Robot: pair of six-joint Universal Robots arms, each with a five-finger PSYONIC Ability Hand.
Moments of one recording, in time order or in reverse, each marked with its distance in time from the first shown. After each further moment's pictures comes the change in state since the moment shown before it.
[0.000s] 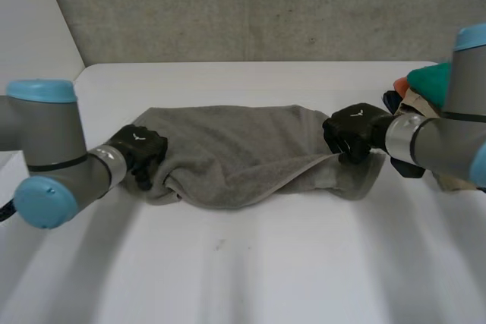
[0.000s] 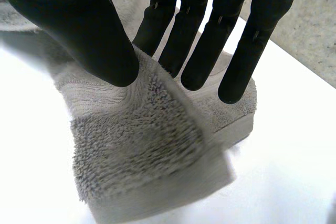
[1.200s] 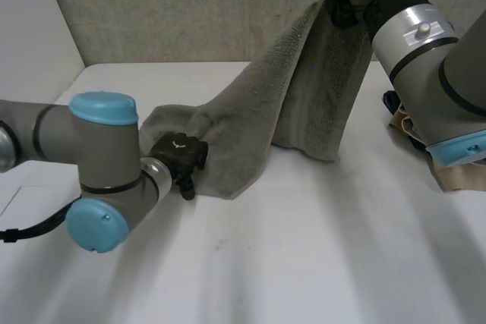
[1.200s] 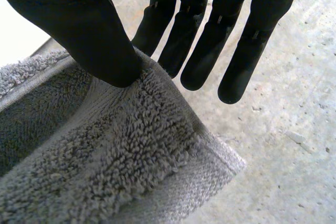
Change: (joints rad) left arm -0.219 -0.008 0.006 0.040 -0.143 -0.210; right arm 0.213 -0.333 0.100 -0.686 0.271 0.163; left_hand -0.089 -0.071 -0.072 -0.070 -0.068; right_hand 0.000 0.000 0.005 0.005 0.008
